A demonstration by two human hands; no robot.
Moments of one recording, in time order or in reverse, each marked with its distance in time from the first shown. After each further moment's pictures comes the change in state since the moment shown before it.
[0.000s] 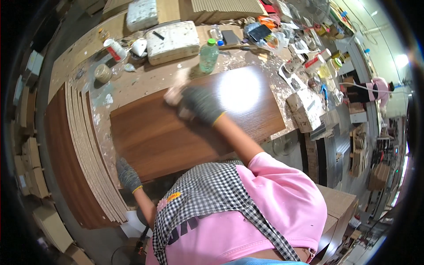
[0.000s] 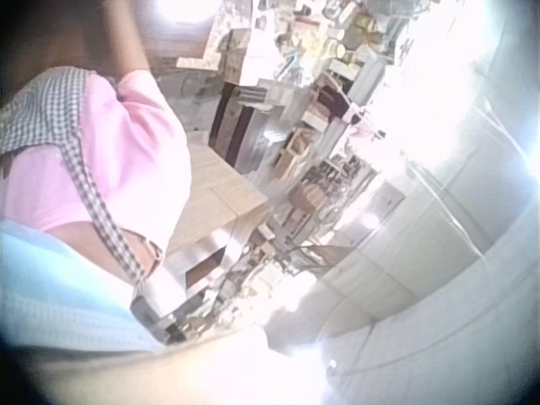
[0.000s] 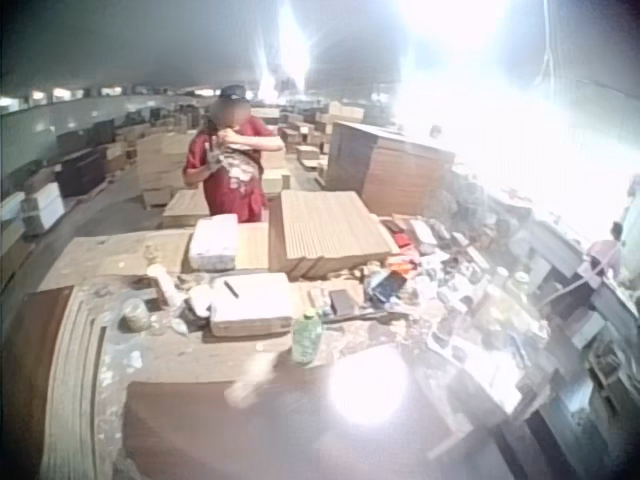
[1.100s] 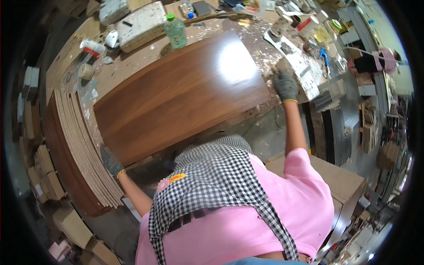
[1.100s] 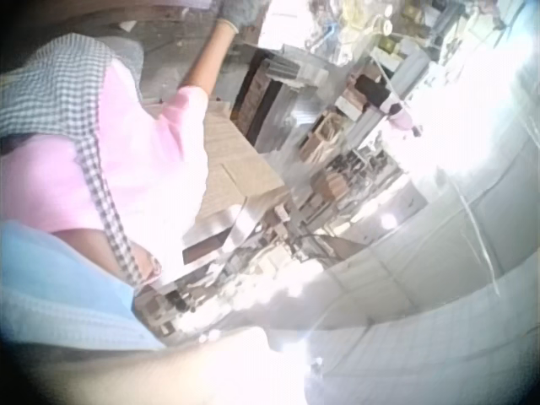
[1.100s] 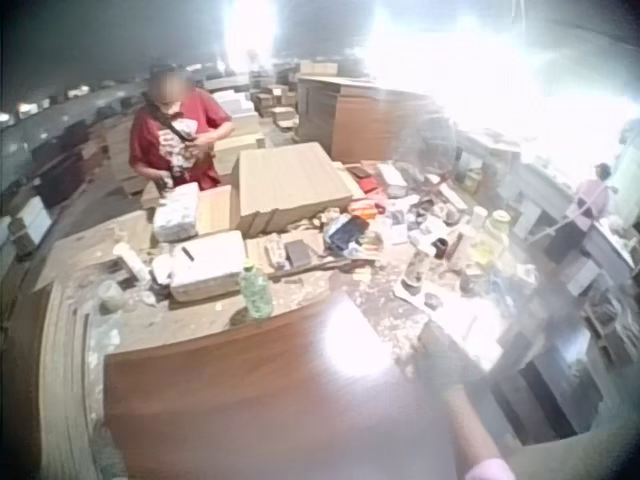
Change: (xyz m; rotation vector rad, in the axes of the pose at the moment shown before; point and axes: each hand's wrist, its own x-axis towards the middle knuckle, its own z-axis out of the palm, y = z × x) left_hand 0.008 -0.008 0.003 0.077 0.115 0.099; right_hand -0.264 0.229 -0.179 -0.527 0.336 0.834
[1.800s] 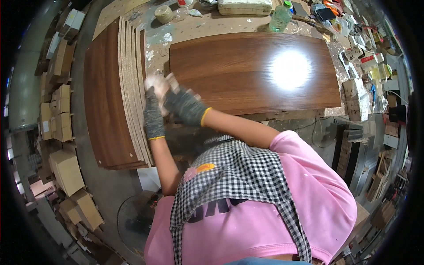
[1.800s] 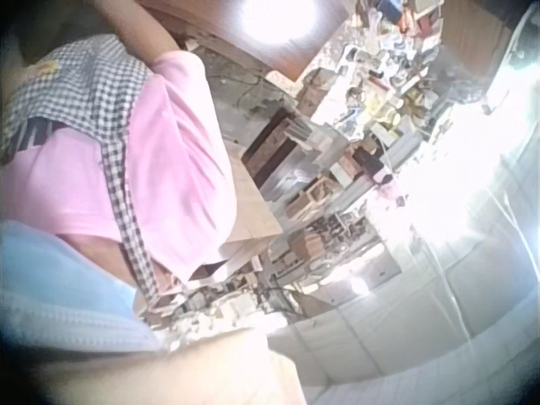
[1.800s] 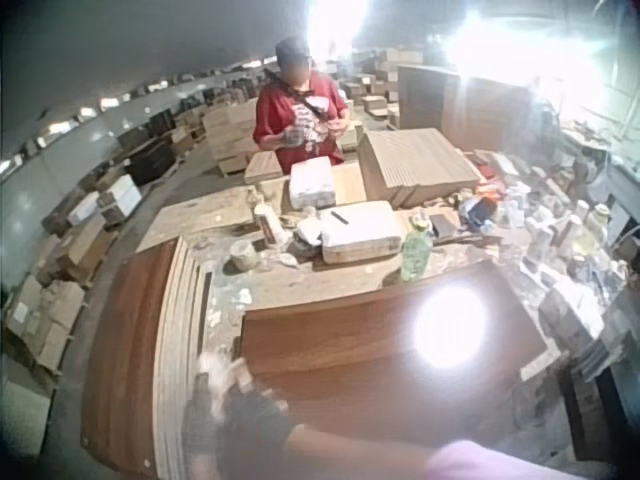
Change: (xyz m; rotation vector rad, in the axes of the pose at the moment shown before) left_hand 0.029 -0.018 -0.076 -1.088 -0.336 -0.363; right_hand -0.349 -0.539 0.049 0.550 -0.275 -1.440
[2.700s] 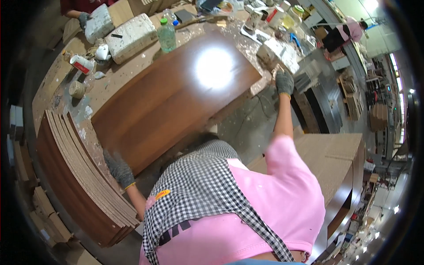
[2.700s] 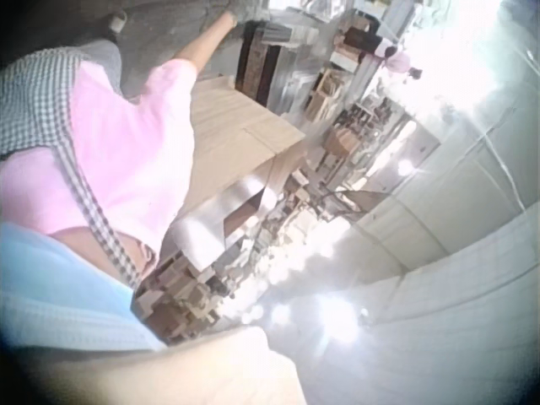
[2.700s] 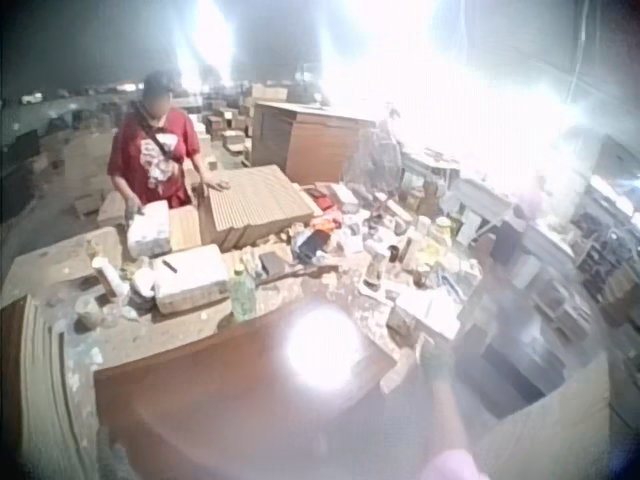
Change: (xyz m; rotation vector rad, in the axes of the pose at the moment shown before) left_hand 0.017 -0.061 0.052 1.091 0.080 0.643; right_hand -0.502 0.215 -0.295 -0.538 0.650 1.689
